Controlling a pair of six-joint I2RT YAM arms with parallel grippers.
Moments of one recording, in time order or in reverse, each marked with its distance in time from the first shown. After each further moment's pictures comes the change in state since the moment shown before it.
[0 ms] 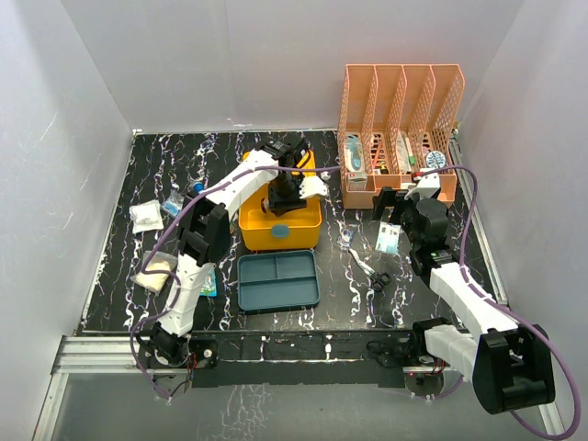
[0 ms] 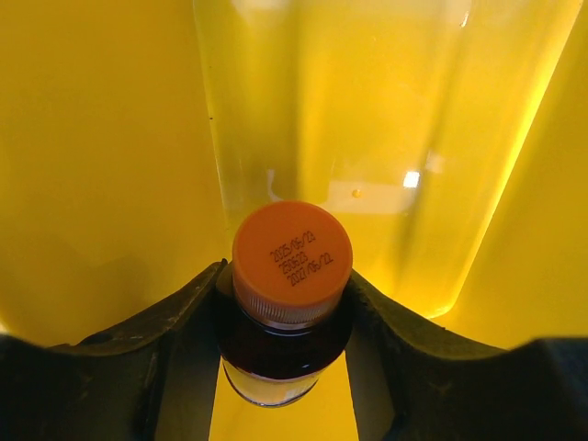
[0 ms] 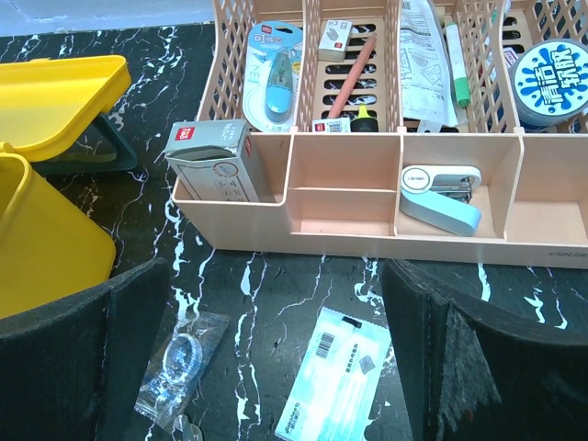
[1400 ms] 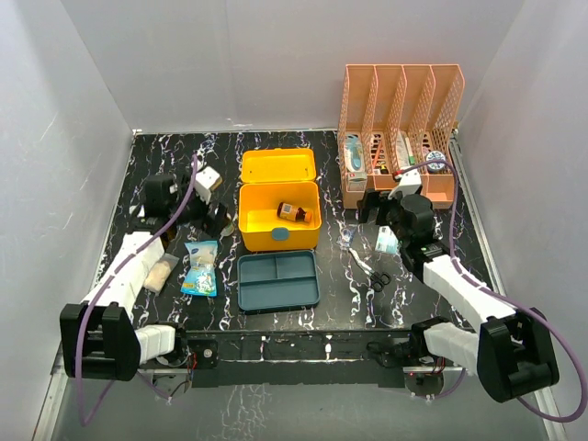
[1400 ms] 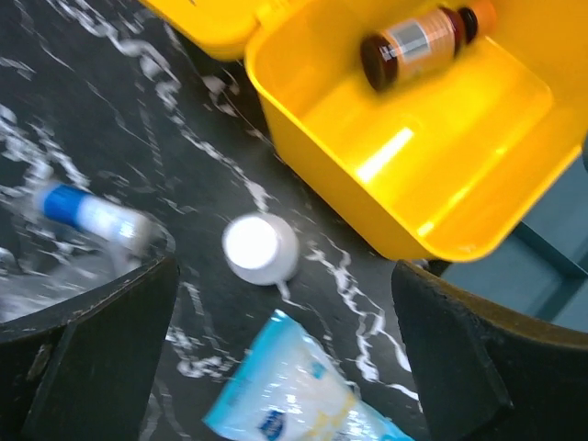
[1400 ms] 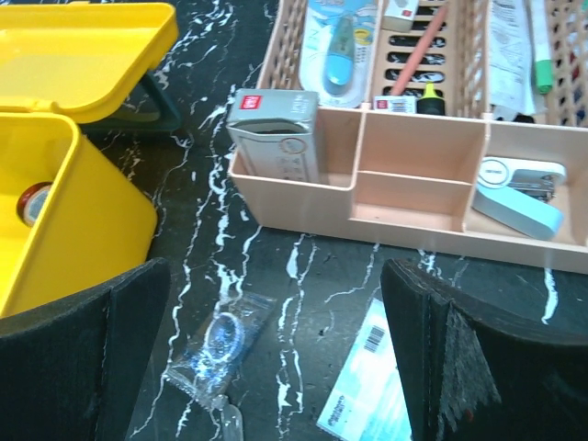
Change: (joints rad) left arm 0.531 -1.108 -1.267 0.956 0.400 -0.486; right arm 0.085 0.062 0.037 -0.044 -0.012 0.005
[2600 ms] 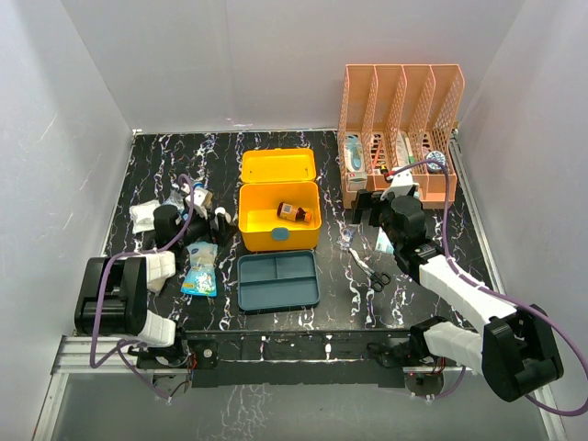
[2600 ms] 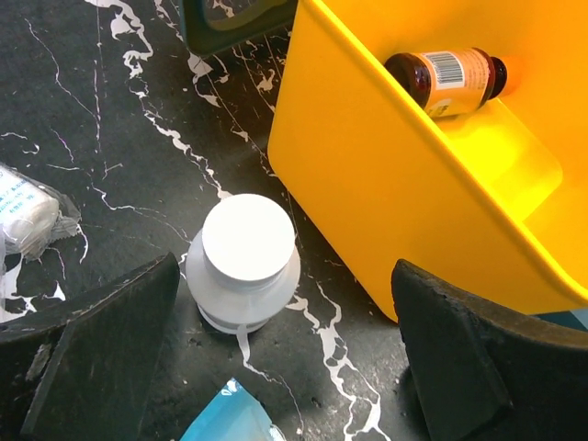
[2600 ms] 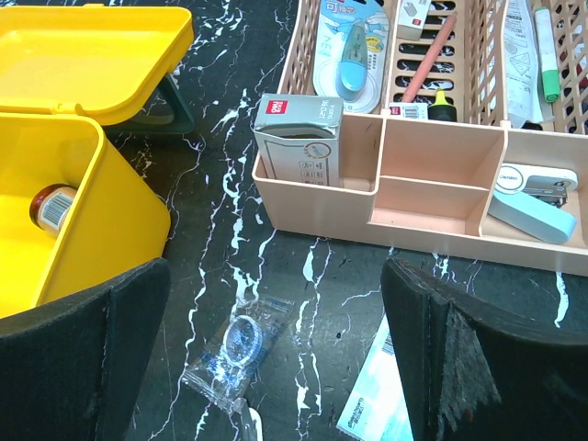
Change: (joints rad) left arm 0.069 0.225 -0.482 0.921 0.122 -0.404; right arm 0.117 0.015 0.024 -0.002 0.116 0.003
